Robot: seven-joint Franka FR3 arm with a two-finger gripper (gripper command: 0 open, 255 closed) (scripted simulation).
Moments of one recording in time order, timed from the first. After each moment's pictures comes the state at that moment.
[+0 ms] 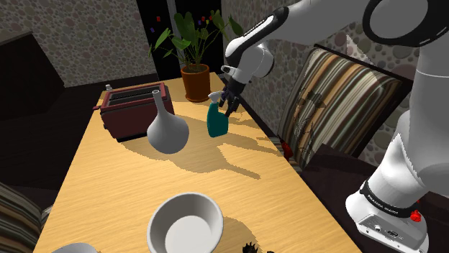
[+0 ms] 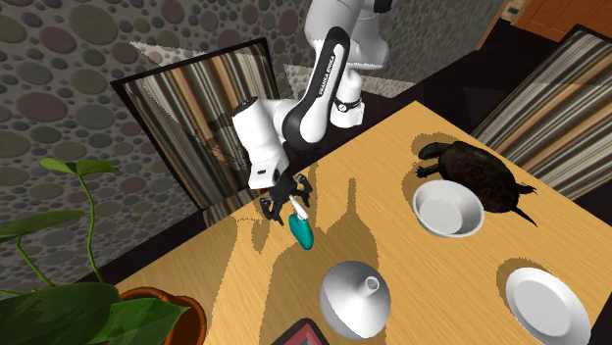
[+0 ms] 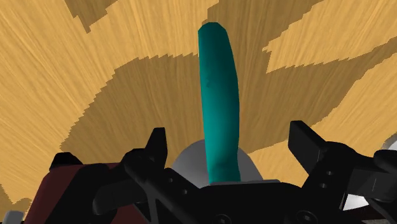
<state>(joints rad) 0.26 0.31 -0.31 -1.99 0.82 2.34 -1.68</state>
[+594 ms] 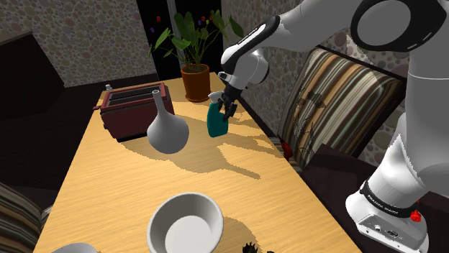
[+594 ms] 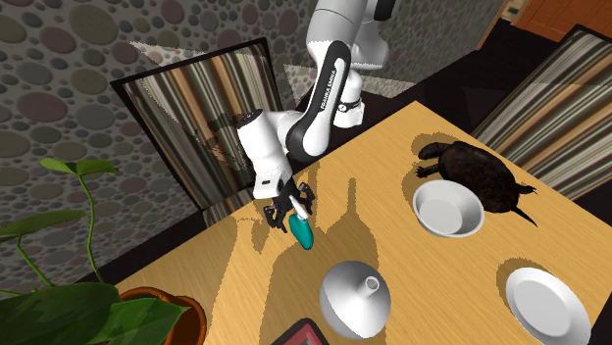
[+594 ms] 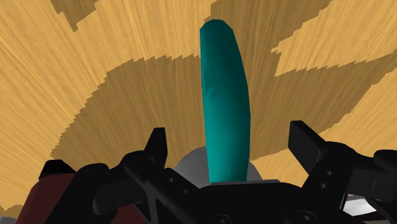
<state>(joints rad) 0.26 0.37 -0.28 -1.97 0.86 2.37 -1.71</state>
